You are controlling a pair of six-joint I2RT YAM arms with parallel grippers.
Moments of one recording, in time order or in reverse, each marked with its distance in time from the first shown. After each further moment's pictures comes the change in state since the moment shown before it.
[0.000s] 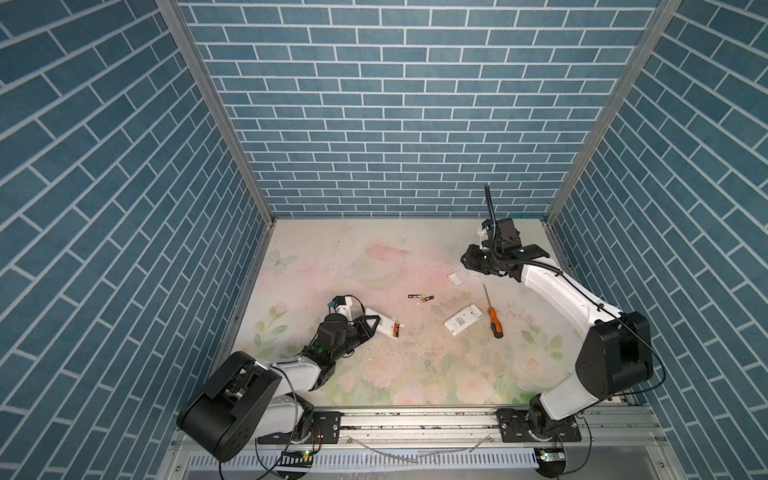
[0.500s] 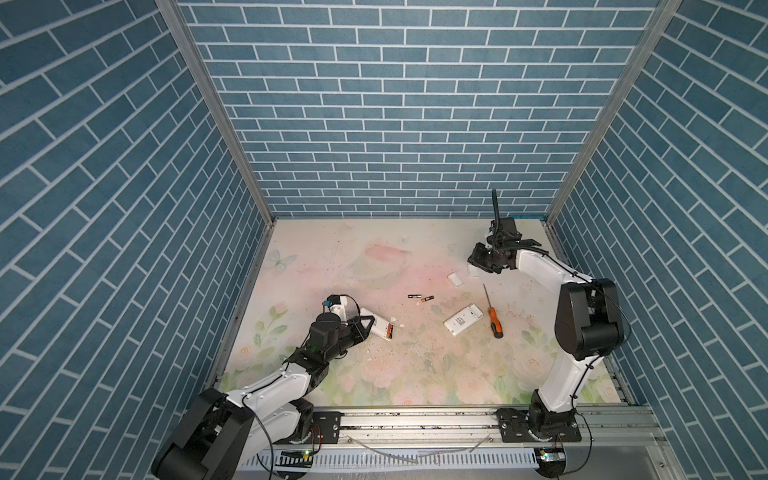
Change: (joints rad) left arm 0.040 -0.241 0.009 -0.277 0.025 0.096; right arm -0.119 0.237 0.084 0.051 -0.076 0.020
